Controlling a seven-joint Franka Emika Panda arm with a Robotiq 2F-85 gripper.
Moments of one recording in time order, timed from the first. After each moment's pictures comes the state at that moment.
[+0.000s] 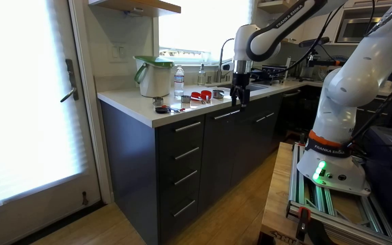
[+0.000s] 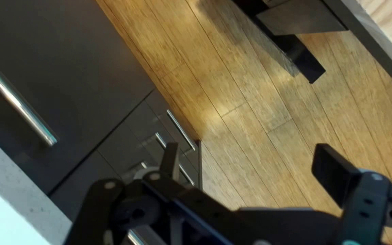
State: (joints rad) arm 0.03 -0.44 -0.17 -2.77 -0.14 2.33 -0.79
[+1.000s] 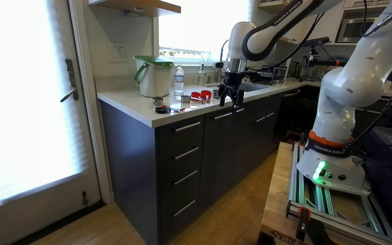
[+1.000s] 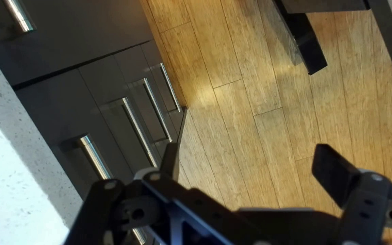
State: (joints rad) arm 0.14 -0.40 -0.15 -2.75 -0.07 2.43 -0.95
